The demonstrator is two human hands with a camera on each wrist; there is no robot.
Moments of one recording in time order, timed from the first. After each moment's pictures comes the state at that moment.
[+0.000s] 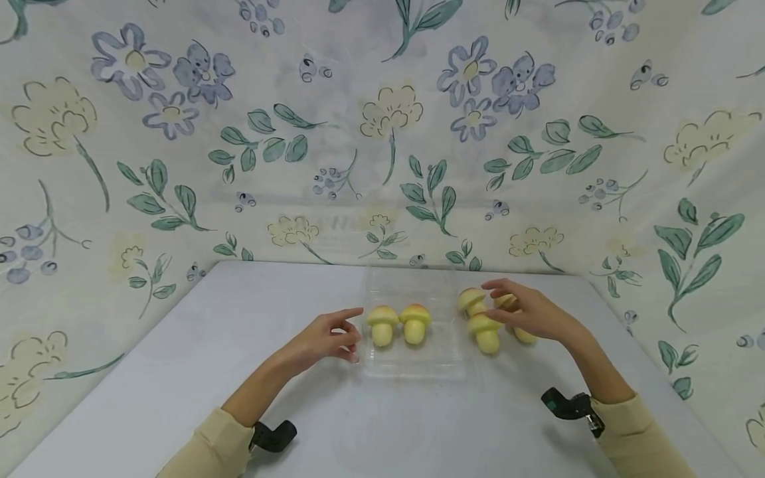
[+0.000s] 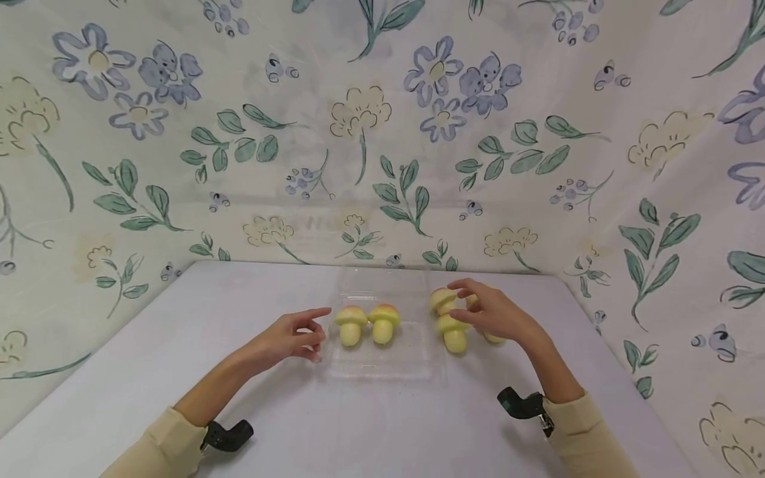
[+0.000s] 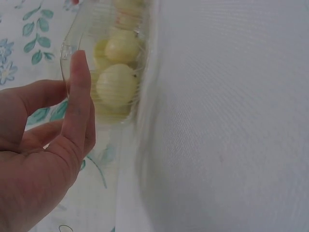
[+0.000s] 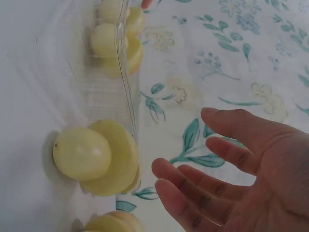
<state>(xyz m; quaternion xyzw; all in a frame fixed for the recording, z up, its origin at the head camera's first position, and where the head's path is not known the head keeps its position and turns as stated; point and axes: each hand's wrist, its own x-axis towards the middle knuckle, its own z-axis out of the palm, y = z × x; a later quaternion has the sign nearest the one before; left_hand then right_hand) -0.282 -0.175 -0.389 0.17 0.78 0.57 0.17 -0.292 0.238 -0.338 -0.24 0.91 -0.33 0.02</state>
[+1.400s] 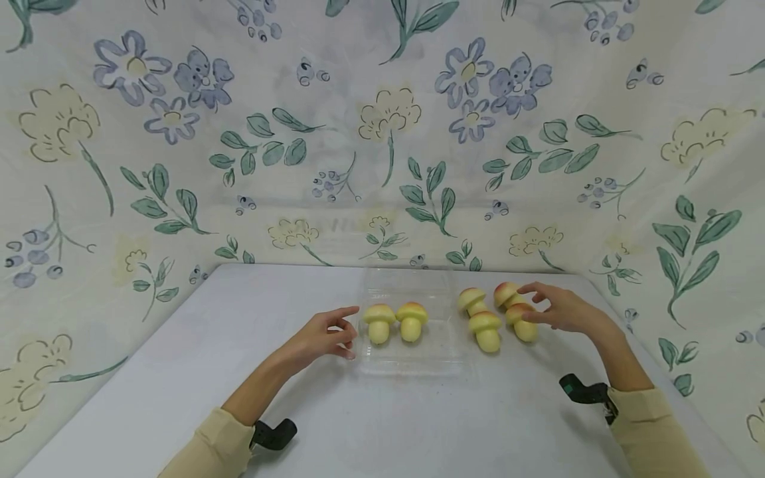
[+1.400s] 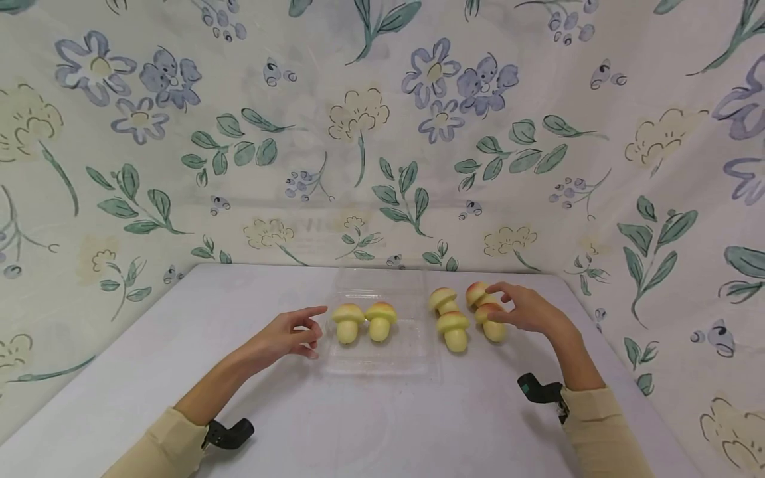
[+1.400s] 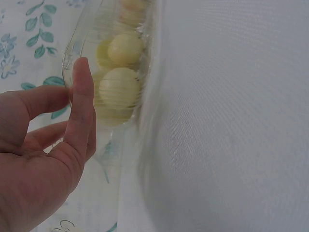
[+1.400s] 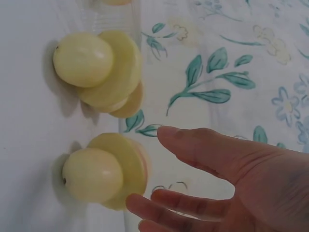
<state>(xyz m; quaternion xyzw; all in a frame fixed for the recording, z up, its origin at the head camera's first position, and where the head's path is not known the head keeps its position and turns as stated) -0.284 -0.178 -0.385 0.14 0.80 0.56 0.15 -0.300 0.293 -0.340 -0.16 0.95 -0.27 0.08</state>
